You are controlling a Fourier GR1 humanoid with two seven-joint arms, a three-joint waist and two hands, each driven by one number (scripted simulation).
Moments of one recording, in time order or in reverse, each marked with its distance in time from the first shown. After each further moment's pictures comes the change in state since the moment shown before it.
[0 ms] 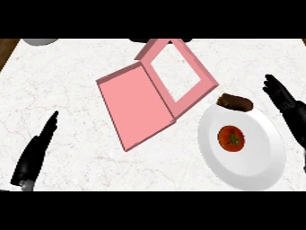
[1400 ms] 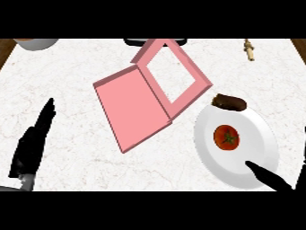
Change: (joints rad) left arm -0.016 -0.042 0.058 -0.113 -0.011 0.032 -0.047; right arm 0.434 0.237 -0.002 -0.252 0.635 -0.775 0.118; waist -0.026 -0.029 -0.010
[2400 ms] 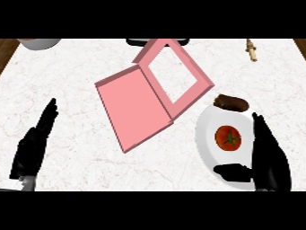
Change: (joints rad) left arm 0.020 -0.048 0.037 -0.041 -0.051 -0.052 0.023; right arm -0.202 0.076 0.255 -0.215 0.438 0.538 0.933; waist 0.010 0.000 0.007
